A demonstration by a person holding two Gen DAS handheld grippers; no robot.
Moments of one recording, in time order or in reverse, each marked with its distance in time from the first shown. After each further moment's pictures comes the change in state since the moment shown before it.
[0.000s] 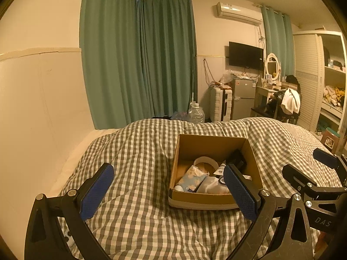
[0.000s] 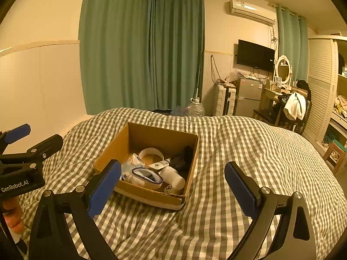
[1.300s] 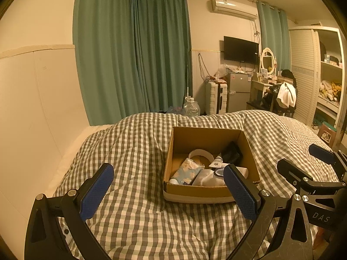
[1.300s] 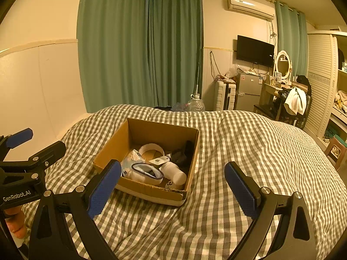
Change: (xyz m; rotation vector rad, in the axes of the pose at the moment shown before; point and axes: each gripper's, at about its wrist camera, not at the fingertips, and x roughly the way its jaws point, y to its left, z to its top) left arm 0.006 -0.007 -0.007 0.021 0.032 -0.028; right arm 0.007 0.001 -0.006 0.021 0.020 0.001
